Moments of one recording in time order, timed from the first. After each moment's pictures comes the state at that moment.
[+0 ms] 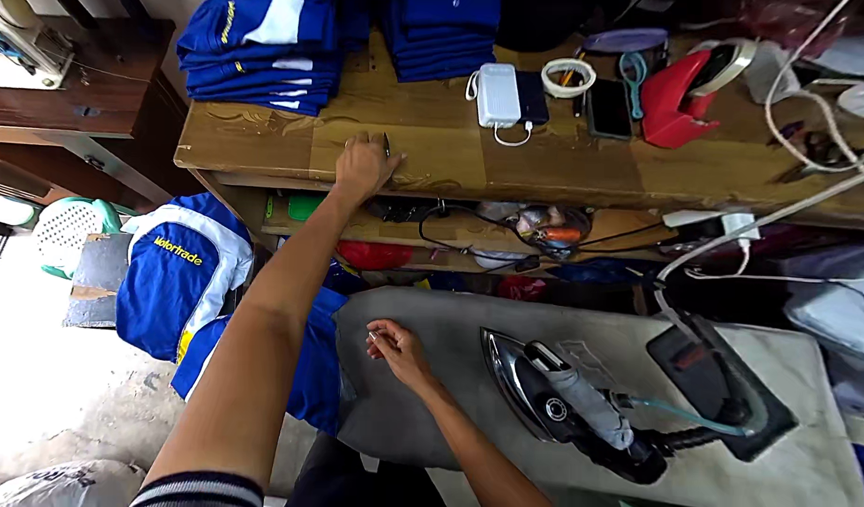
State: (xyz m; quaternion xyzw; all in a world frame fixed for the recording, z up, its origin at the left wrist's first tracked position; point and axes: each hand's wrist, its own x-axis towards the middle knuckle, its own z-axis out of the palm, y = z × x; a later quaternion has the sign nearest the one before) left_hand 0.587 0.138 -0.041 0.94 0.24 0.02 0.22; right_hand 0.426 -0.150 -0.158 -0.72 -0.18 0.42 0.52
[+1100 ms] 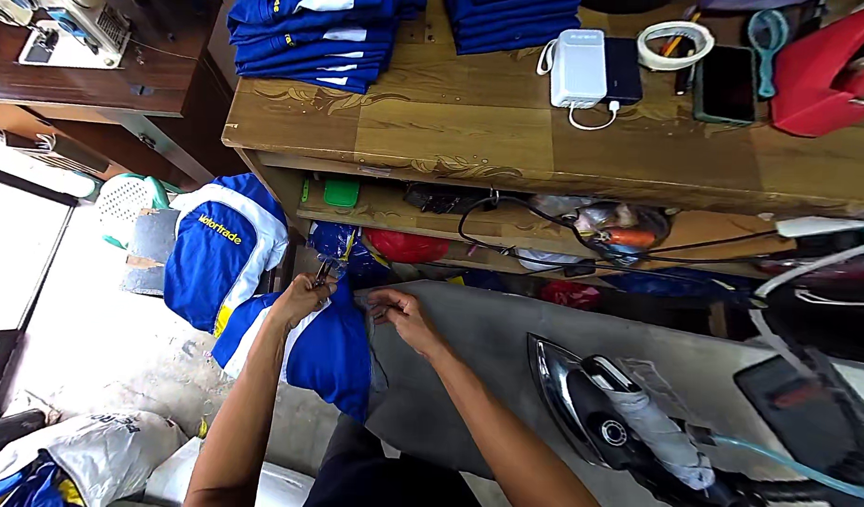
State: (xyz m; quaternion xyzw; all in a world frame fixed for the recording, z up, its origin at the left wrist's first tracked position) left_hand 0.294 0.126 -0.126 0.64 0.35 -0.07 0.68; right_hand 0.438 -0.082 -0.162 -0.64 -0.24 0.49 0.54
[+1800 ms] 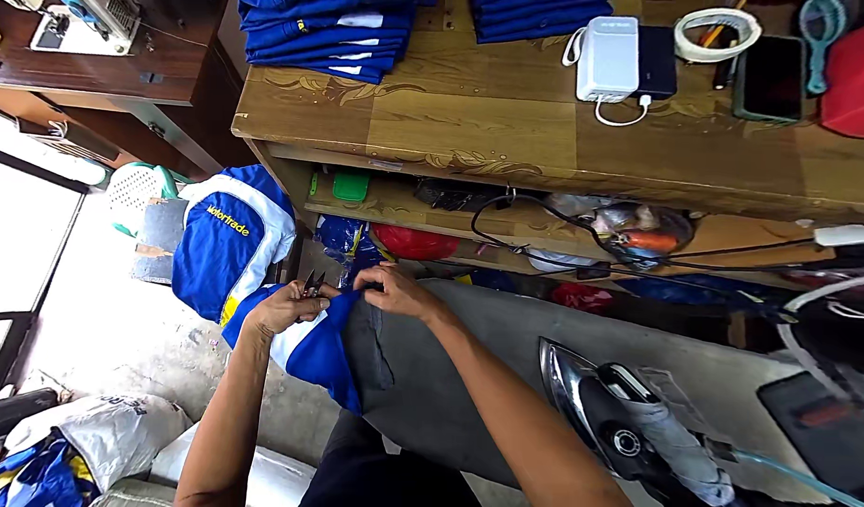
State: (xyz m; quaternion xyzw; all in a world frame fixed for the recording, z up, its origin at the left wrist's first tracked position) left_hand 0.249 0.144 -0.129 0.56 0.13 -0.07 0.81; right_hand 0.473 -0.021 -0.137 -0.62 -0.60 0.38 0.33
